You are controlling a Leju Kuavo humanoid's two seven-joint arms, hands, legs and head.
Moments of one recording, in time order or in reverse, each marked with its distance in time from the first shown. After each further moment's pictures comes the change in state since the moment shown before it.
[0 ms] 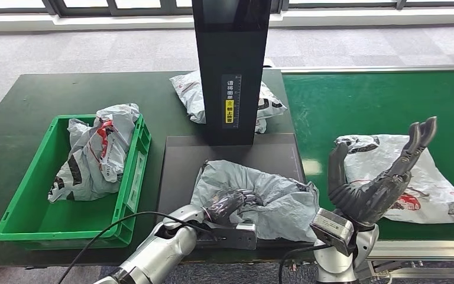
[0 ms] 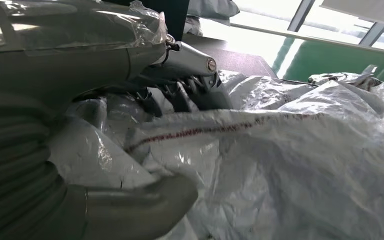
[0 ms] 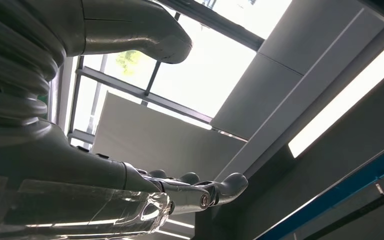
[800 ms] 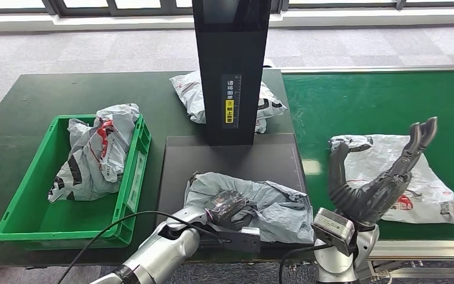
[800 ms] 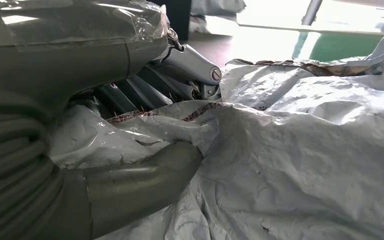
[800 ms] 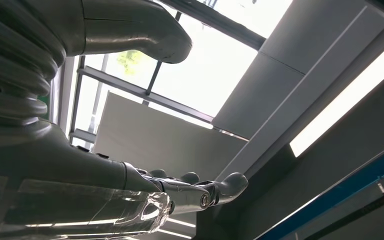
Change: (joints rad) left arm -0.026 -0.007 -0.030 0.070 -0.074 0.070 0.088; right arm 0.001 0.001 -0.008 0.001 -0.005 0.000 0.000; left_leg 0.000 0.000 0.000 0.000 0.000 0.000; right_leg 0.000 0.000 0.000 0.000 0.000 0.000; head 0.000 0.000
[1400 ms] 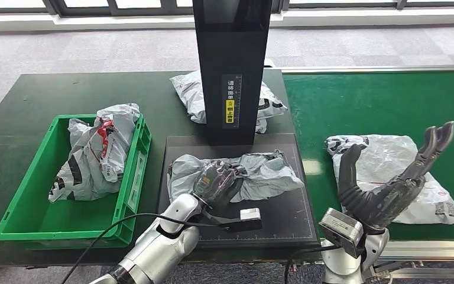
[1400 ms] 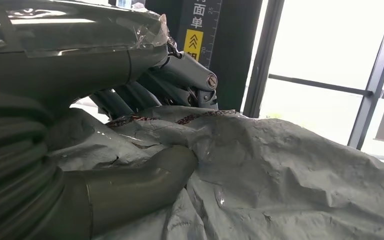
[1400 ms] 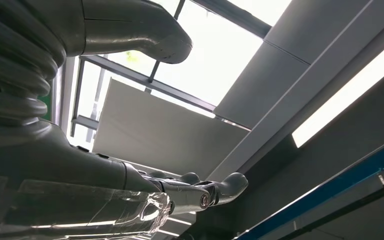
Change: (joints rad) left arm 0.018 0.013 0.002 -0.144 -0.173 0.422 0.131; right arm 0.012 0.003 -0.041 -0.028 0.019 0.000 0.000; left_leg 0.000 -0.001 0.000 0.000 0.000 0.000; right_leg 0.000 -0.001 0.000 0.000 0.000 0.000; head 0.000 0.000
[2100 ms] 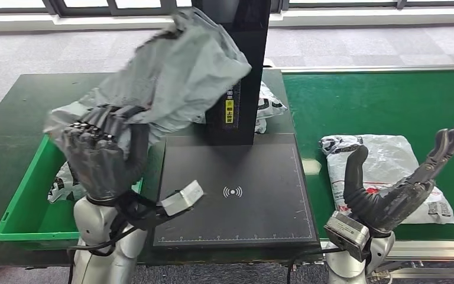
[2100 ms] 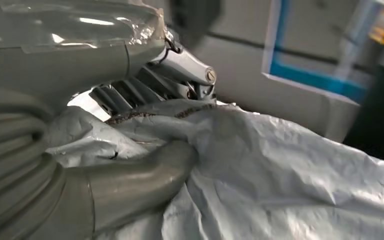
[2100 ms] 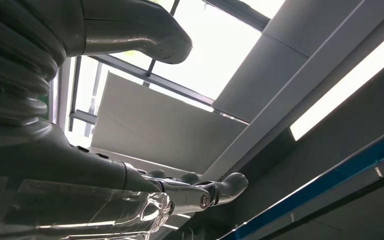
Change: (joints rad) left arm 0.242 -0.015 0.295 -0.993 -0.279 0.243 0.022; right arm 0.010 0.001 -0.010 -0.033 0.004 0.000 0.000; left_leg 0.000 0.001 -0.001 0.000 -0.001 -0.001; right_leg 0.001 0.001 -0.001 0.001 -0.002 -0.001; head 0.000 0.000
